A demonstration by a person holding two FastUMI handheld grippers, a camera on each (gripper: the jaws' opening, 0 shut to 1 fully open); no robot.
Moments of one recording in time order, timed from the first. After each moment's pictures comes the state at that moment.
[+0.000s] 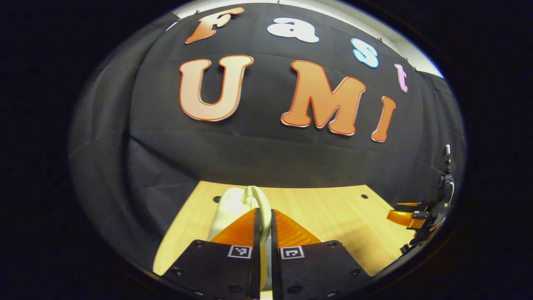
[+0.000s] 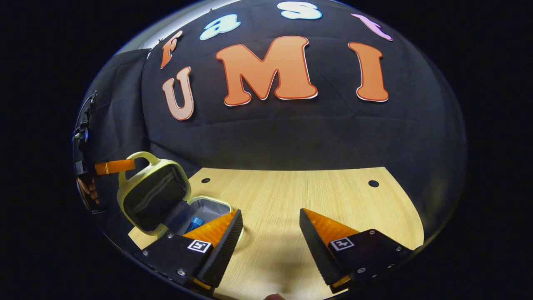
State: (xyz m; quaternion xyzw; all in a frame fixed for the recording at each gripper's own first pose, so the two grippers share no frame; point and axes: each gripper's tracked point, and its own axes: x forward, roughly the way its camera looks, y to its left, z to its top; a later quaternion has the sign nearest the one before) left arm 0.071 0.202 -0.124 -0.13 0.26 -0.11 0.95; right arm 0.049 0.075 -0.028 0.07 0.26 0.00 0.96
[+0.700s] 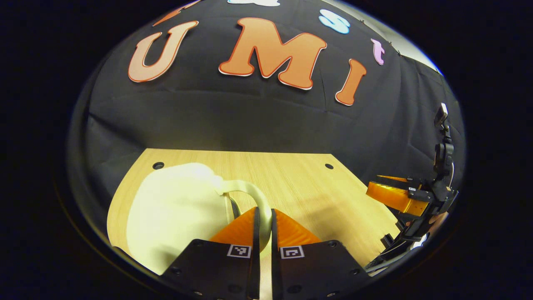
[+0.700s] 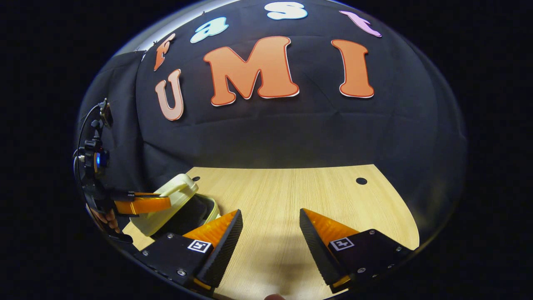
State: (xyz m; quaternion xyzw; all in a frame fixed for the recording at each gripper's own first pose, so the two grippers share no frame) left arm 0.042 0.038 -0.209 -0.12 0.34 -0.22 0.91; right arm 0.034 0.033 -0.038 0.08 0.25 -0.01 0.96
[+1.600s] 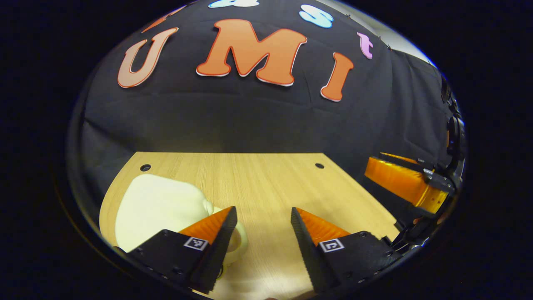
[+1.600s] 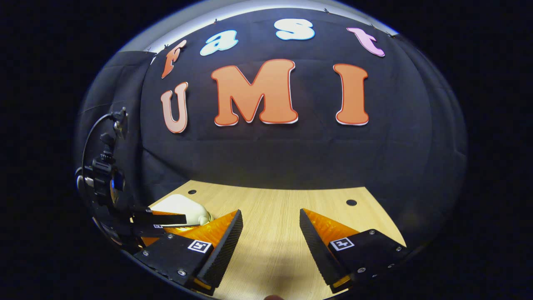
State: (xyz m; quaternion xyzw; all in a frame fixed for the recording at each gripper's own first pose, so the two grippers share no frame) left arm 0.036 -0.025 -0.184 -0.13 0.30 -0.22 0.92; right arm 0.029 0.027 0.023 0.03 0.16 -0.03 0.99
